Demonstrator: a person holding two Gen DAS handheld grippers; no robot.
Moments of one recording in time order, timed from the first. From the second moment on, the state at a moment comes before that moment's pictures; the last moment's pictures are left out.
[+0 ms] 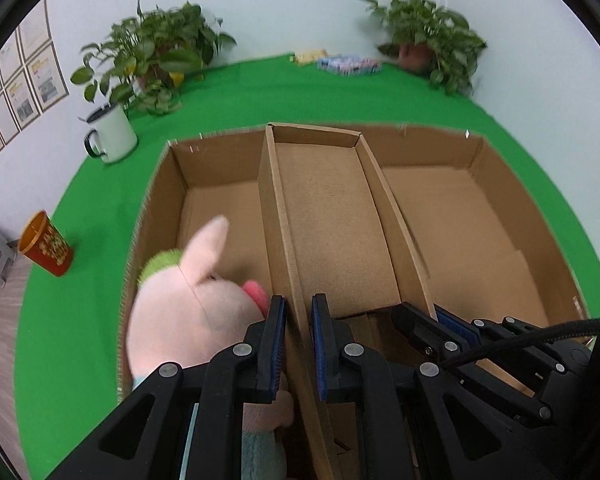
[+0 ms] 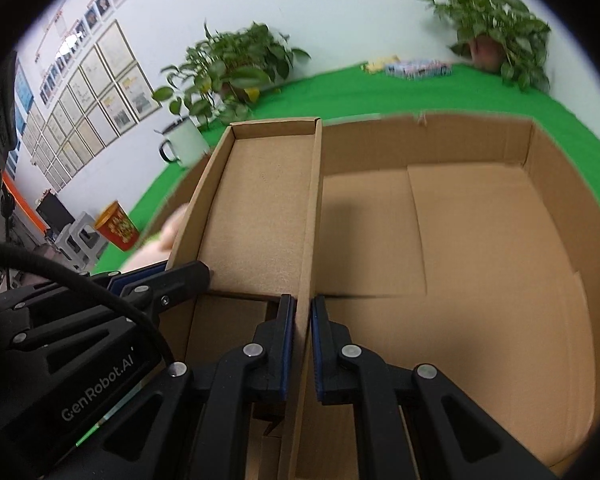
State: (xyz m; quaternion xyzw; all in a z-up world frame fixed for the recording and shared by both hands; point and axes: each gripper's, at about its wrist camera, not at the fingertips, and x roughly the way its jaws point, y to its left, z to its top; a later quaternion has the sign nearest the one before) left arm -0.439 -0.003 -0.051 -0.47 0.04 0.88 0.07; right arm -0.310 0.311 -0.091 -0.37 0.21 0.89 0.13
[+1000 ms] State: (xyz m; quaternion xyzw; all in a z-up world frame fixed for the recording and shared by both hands) left arm -0.315 -0.048 0.026 -0.33 0.03 0.94 0.02; right arm -0.274 0.293 -0.065 -0.35 0.14 0.92 0.13
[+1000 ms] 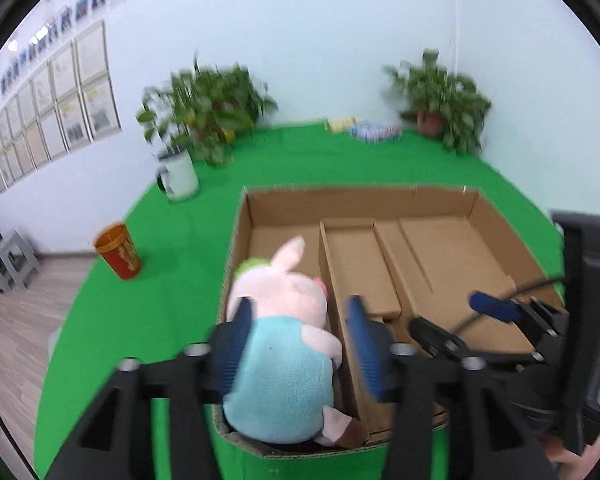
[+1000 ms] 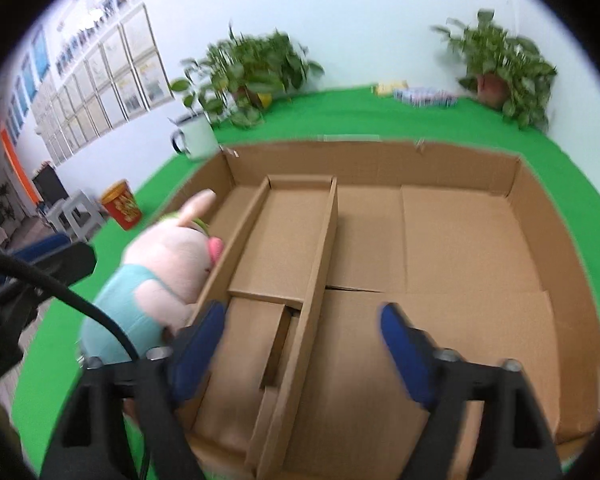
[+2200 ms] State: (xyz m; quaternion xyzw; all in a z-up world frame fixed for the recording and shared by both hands) left arm -0.167 0.025 0.025 -0.29 0.01 0.96 0.06; right arm -0.078 0.228 -0.072 -0.28 0.13 0.94 0.15
